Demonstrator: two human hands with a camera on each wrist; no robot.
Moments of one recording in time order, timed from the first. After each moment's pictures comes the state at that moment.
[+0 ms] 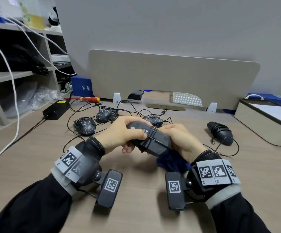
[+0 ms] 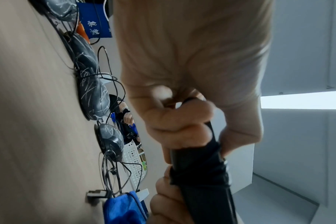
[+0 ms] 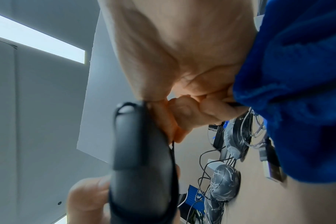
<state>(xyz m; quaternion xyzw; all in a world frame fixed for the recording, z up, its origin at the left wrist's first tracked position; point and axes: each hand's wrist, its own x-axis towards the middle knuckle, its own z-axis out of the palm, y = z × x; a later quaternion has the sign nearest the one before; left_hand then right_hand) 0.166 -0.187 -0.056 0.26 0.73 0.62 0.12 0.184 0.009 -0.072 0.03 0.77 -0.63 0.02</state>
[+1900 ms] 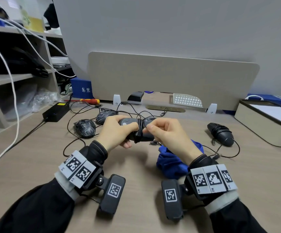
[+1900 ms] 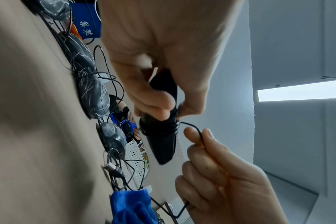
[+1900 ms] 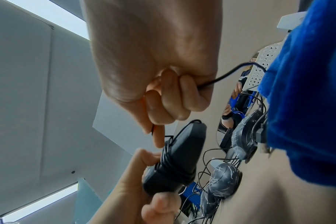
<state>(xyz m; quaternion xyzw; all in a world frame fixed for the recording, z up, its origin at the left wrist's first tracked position) 0.155 -0.182 -0.061 0.09 0.77 0.64 -0.02 0.195 -0.010 -0.059 -0.13 0.80 -0.58 -0.11</state>
